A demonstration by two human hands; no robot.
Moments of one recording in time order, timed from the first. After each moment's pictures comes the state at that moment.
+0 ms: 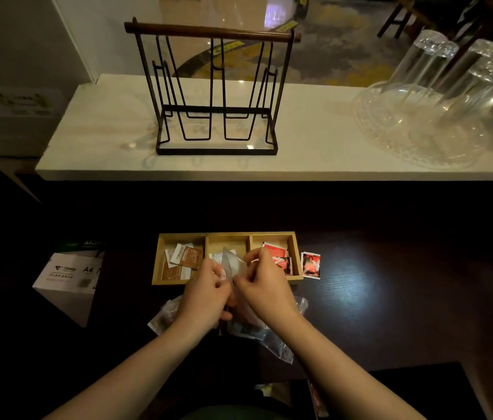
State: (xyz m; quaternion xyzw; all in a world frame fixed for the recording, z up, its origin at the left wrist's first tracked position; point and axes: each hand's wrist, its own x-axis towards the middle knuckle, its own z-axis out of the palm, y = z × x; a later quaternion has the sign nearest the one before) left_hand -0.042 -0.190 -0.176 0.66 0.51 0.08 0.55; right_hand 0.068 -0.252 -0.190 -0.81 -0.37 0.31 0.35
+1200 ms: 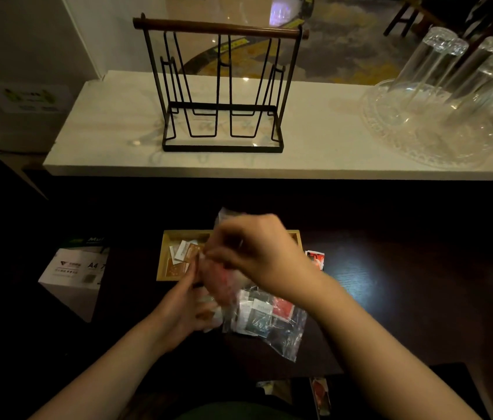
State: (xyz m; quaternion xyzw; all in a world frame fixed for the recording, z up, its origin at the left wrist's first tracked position) left_hand -0.086 -0.165 -0.220 0.34 0.44 0.07 0.83; right_hand 0.073 -0.227 -0.080 -0.63 -0.67 0.22 0.33
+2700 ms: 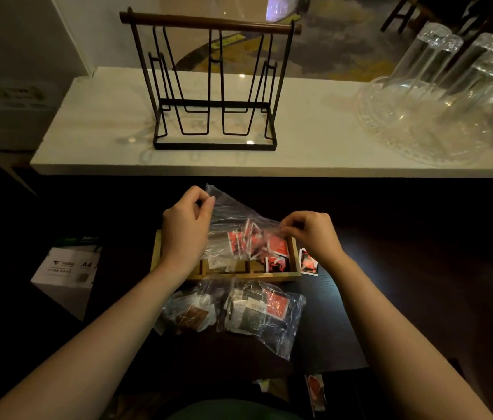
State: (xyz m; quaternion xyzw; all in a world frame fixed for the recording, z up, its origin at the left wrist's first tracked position) left_hand -0.011 -0.117 -0.157 0.77 0.43 0.34 0.33; right_hand 0.202 -0.236 -0.203 -0.79 -0.52 0.15 0.30
